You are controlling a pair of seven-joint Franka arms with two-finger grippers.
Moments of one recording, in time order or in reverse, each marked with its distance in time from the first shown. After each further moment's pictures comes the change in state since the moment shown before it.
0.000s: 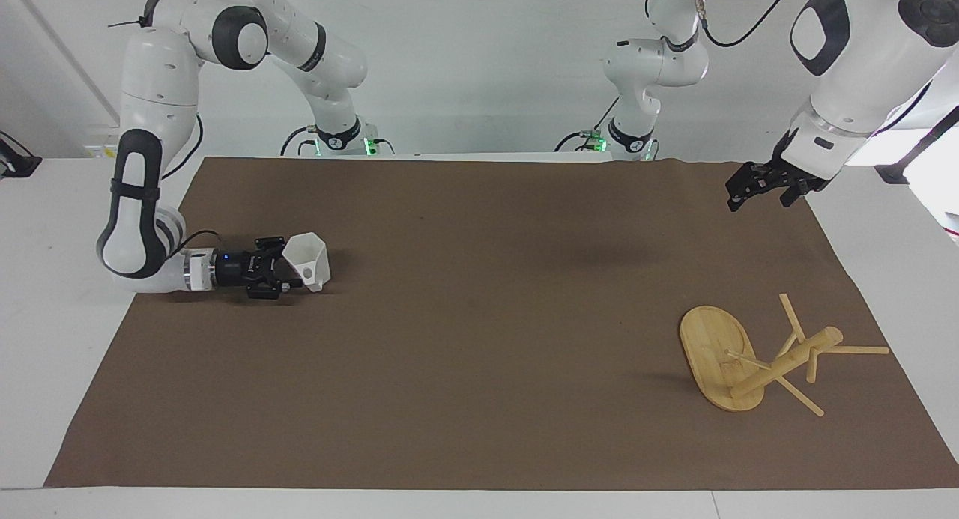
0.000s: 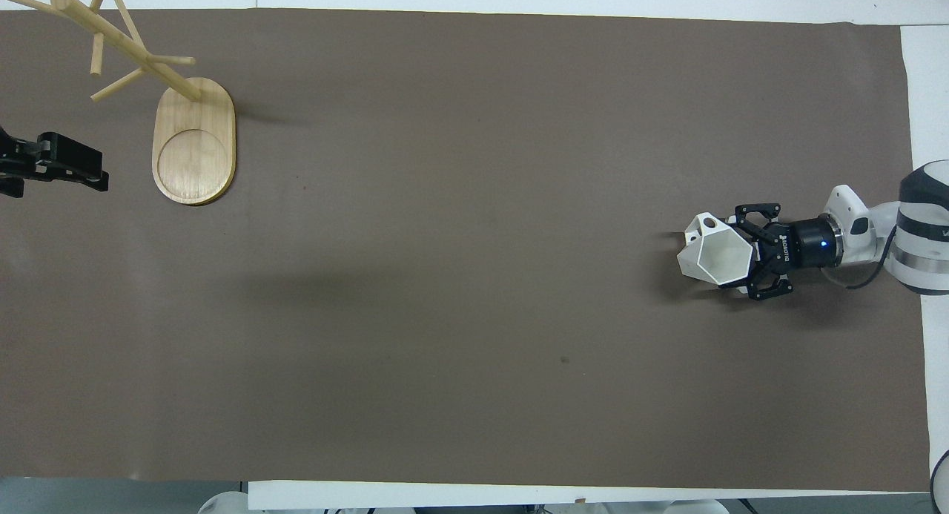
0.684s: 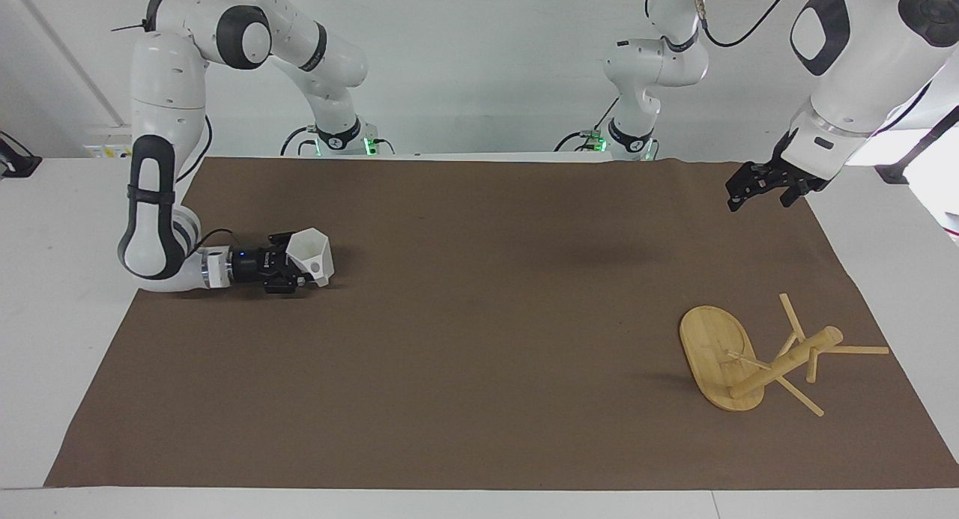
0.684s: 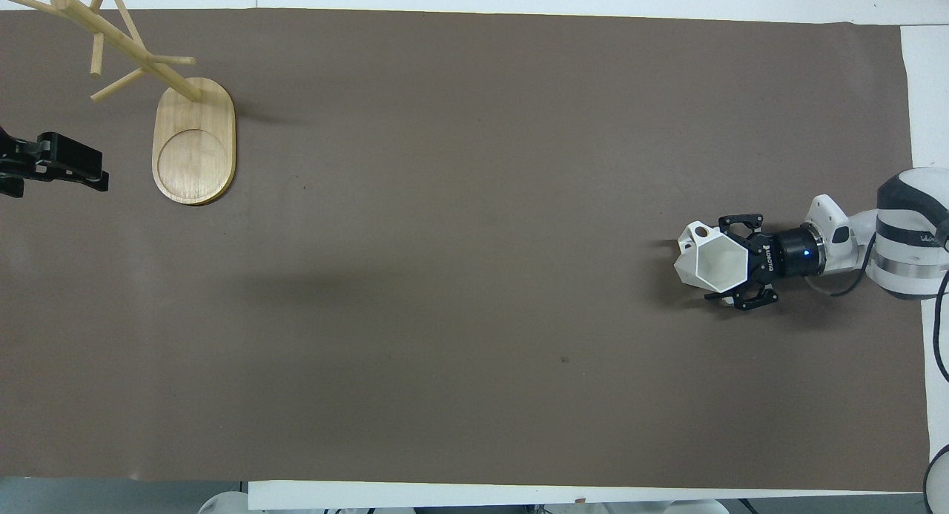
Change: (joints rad) left arm 0.000 0.000 0.000 0.000 0.000 0.000 0.000; right arm 0.034 -0.006 0.001 -0.046 0.006 0.001 -0.019
